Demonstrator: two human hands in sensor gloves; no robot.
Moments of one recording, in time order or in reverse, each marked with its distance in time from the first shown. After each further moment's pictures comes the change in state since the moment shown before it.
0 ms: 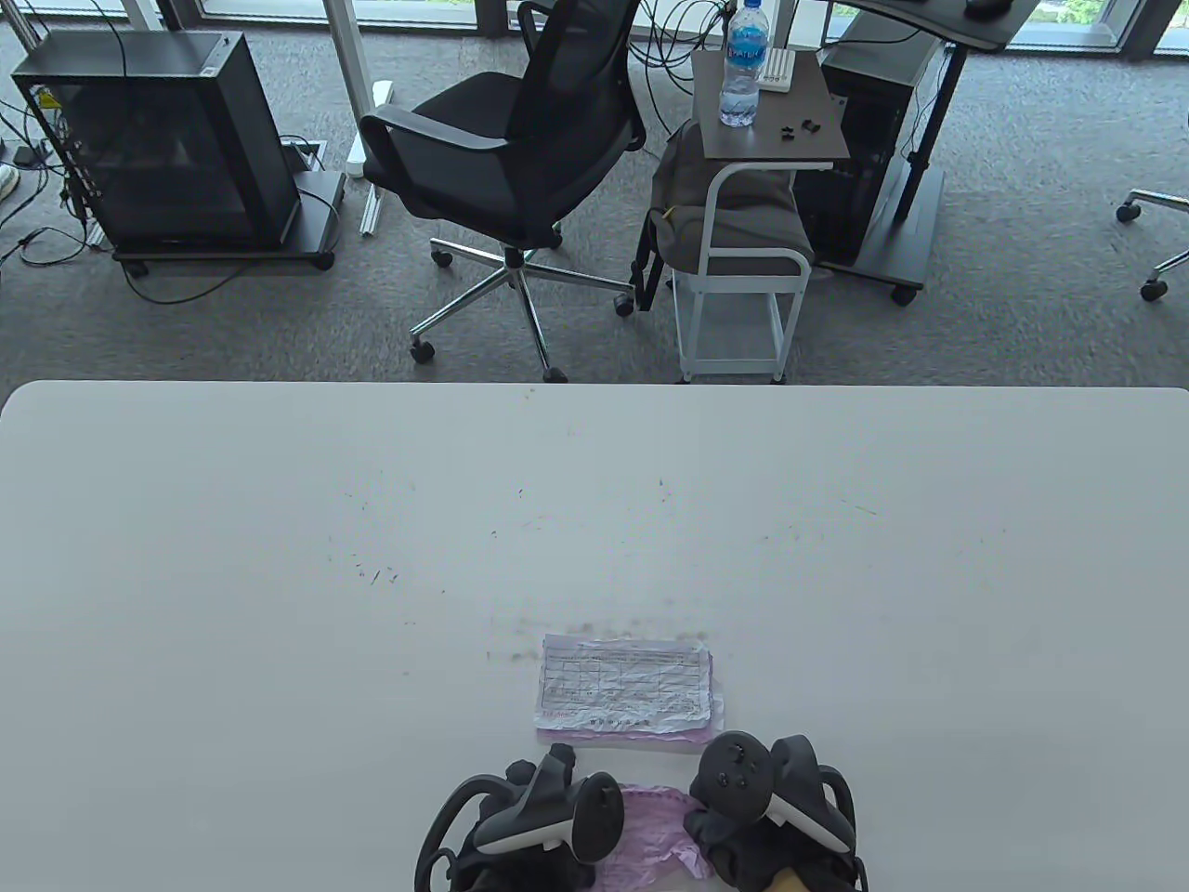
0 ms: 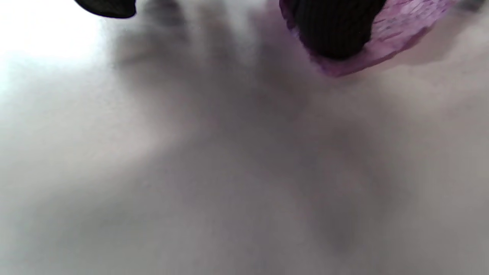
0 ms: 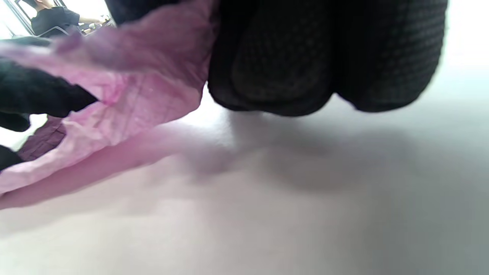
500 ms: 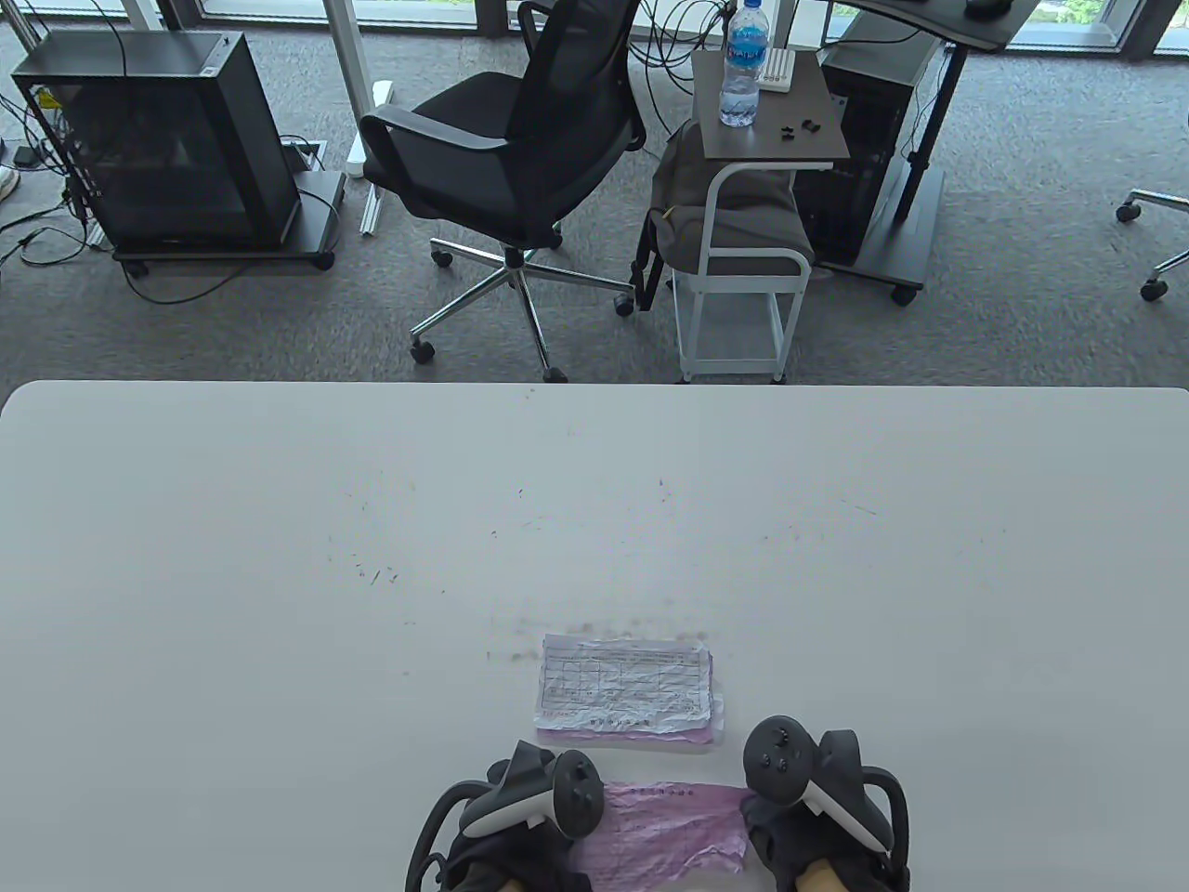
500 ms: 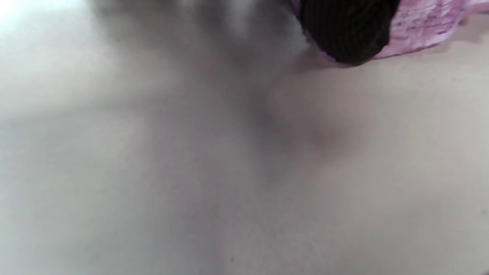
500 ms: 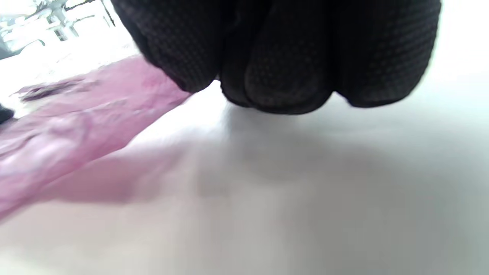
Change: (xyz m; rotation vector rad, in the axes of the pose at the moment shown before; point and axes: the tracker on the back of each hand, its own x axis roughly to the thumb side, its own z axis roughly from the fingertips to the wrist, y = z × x) left_hand -0.013 -0.006 -0.003 -0.126 0.014 0.172; right_hand -0.033 -0.018 0.013 -0.103 0.235 0.033
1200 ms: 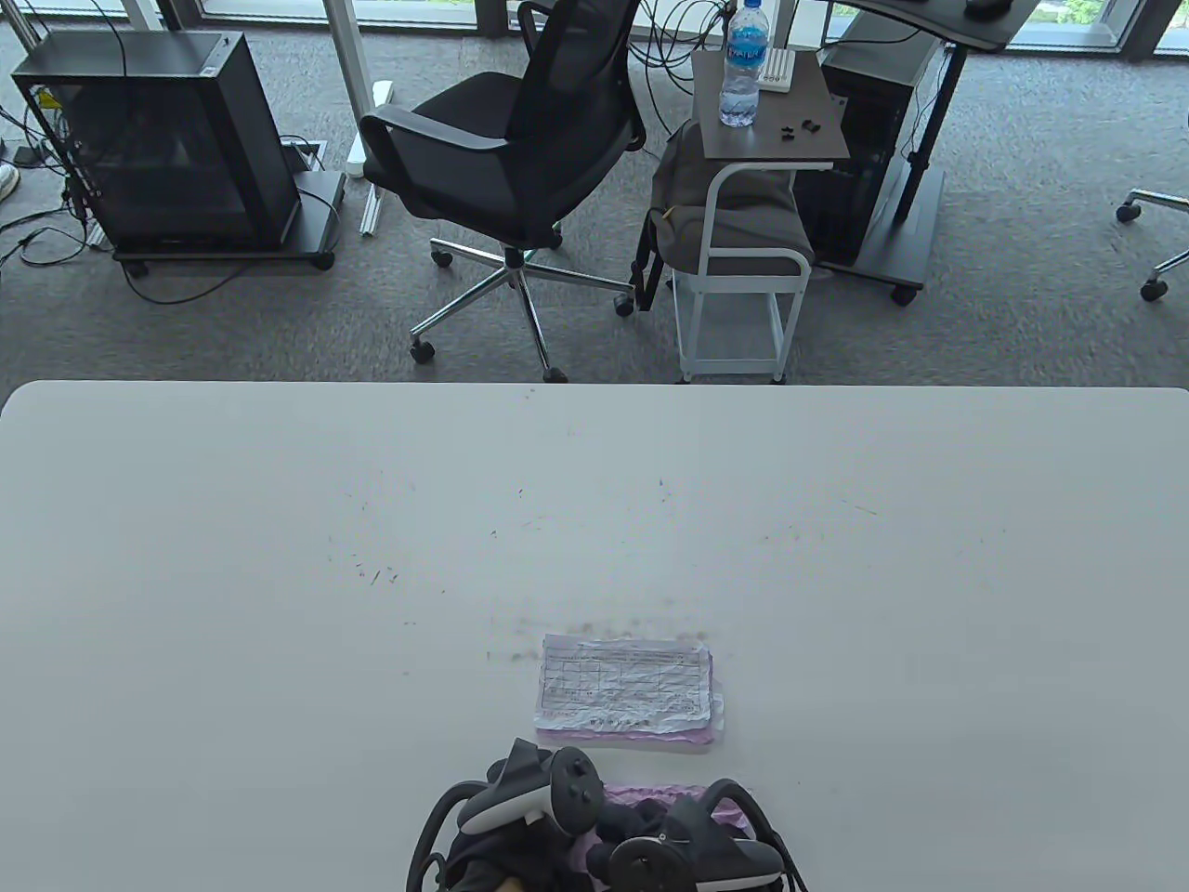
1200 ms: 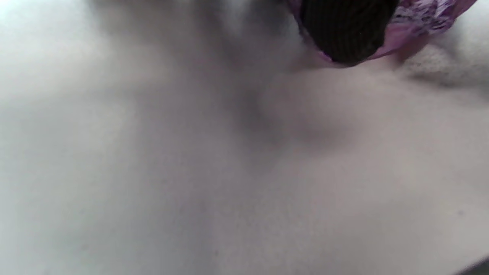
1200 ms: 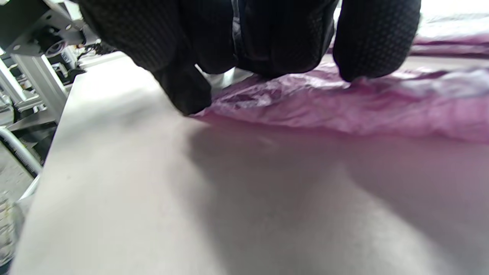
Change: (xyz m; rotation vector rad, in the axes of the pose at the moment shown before) left_hand -0.001 0.000 -0.001 -0.023 -0.010 0.035; right_hand 0.116 0.039 0.044 0.169 -0.879 0.241
